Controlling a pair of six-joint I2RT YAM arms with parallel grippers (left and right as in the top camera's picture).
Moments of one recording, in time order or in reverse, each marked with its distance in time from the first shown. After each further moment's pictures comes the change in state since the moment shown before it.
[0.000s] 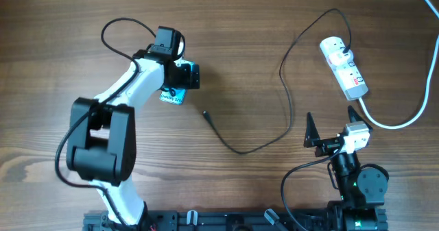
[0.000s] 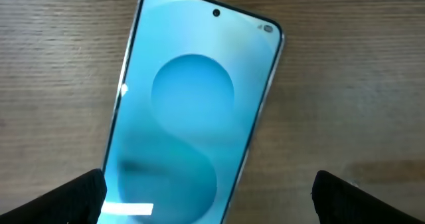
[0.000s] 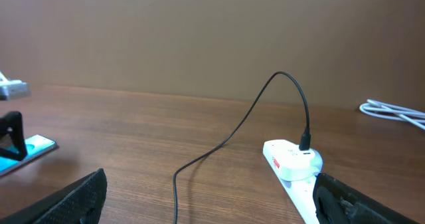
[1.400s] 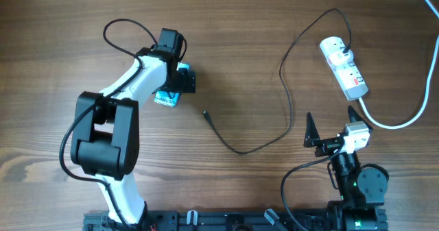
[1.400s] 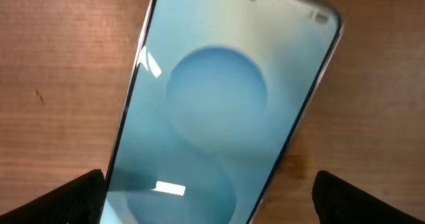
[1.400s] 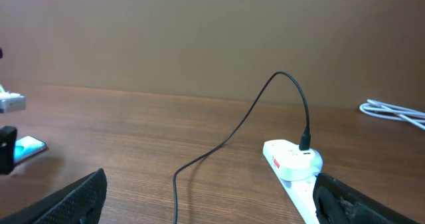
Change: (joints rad) left arm -0.004 0.052 0.033 -0.082 -0.120 -0.004; right arm 0.000 0.000 0.000 0.000 0.000 0.000
